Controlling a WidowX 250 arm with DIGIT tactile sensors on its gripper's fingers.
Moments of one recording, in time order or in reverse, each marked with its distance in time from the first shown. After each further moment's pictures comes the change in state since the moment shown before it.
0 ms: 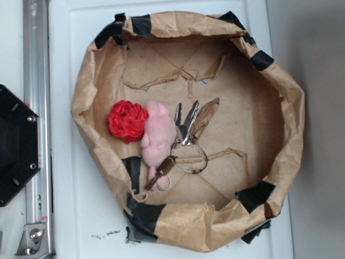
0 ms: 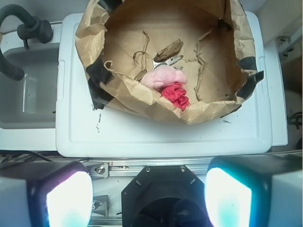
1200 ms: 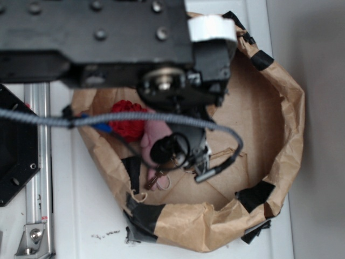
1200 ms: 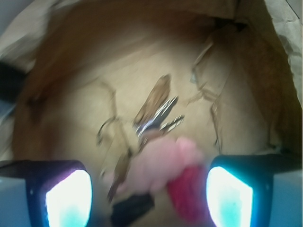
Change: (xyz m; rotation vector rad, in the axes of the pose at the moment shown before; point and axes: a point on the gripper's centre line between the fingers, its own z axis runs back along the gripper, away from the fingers) arm 0.121 0.042 -0.130 -0.010 0.012 0.441
